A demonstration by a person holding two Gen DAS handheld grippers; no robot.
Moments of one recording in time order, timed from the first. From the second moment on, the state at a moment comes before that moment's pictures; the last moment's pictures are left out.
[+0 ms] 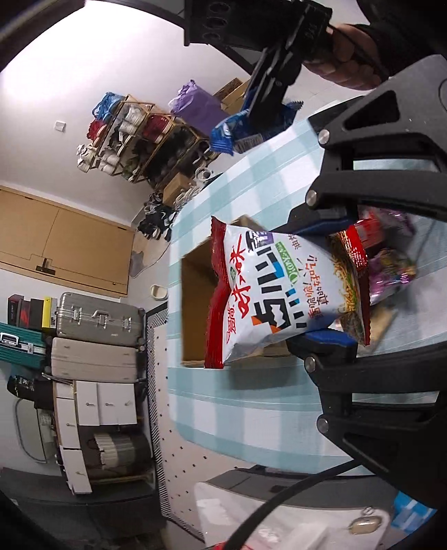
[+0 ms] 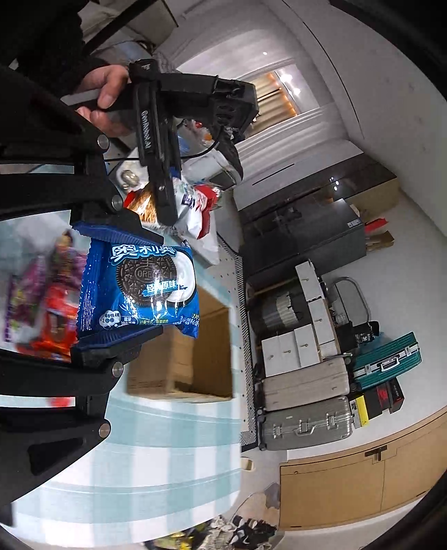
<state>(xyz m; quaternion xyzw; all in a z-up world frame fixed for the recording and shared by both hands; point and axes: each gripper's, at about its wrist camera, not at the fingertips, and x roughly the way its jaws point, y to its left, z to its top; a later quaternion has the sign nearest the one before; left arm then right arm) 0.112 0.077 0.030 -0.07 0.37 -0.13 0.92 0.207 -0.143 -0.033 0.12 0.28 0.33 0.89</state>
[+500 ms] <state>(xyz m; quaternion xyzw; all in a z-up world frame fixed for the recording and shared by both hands) 0.264 0.047 0.042 -0.03 0.38 -0.09 0.92 0.328 -0.127 -0.010 0.12 0.31 0.32 0.89</state>
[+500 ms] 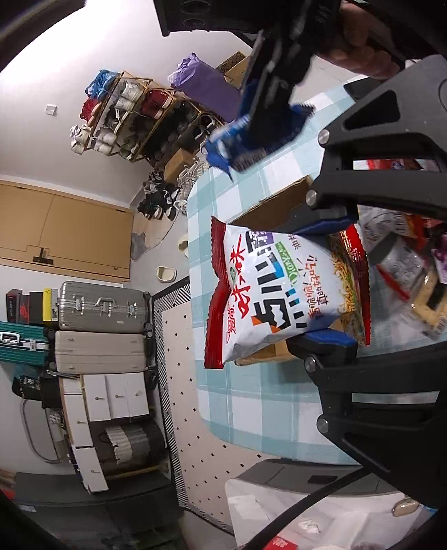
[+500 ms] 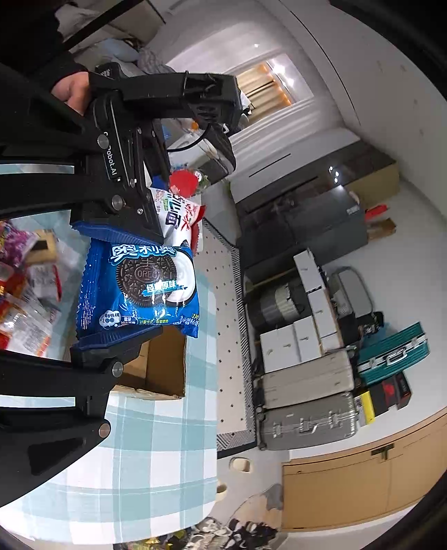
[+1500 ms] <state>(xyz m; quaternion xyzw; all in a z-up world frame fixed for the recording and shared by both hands) 0.386 0.041 -0.115 -0.06 0.51 -0.08 0.86 0.423 -0.102 -0.132 0.10 0.41 0.30 0.86</state>
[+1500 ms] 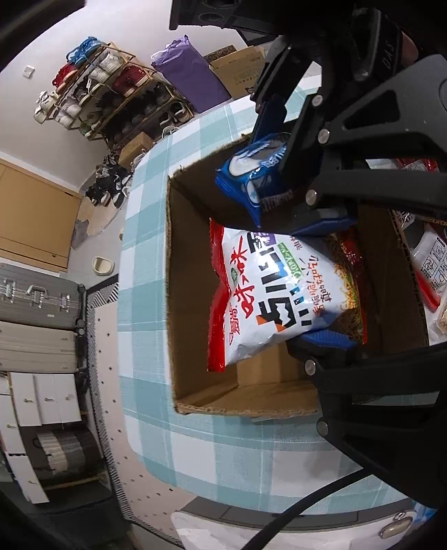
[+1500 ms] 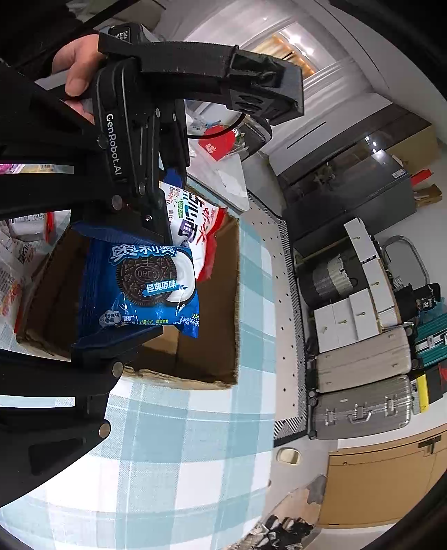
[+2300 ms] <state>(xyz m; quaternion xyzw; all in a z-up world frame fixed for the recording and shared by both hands) 0.311 0.045 -0.058 -0.05 0.45 -0.03 0.89 0.344 -0.122 -0.073 0.08 0.32 0.29 0.90</state>
